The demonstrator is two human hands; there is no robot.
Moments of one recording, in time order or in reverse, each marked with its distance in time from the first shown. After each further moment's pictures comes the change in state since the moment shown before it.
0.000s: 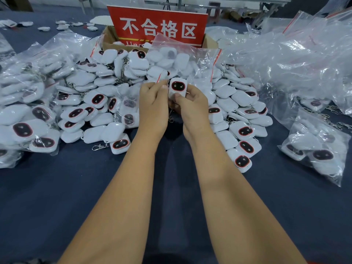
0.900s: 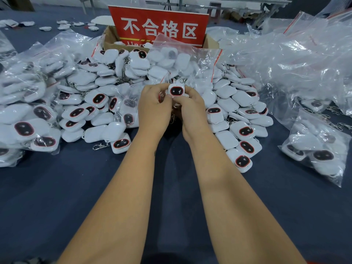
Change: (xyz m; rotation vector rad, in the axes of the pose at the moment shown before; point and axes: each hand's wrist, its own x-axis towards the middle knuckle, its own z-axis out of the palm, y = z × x) left_hand 0.002 -0.004 -0.005 0.291 -0.027 0.143; right_hand 0.000 0.004 0.001 0.065 -0.058 0.080
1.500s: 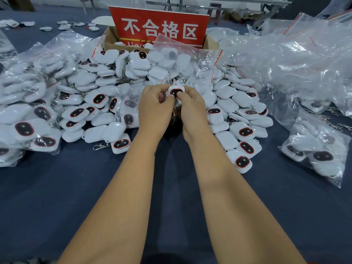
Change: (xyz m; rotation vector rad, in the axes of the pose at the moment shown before) left_hand -0.001 -0.002 0.001 -0.021 0.003 -0.013; right_hand 0.001 0.000 0.000 -0.028 0.018 -0.028
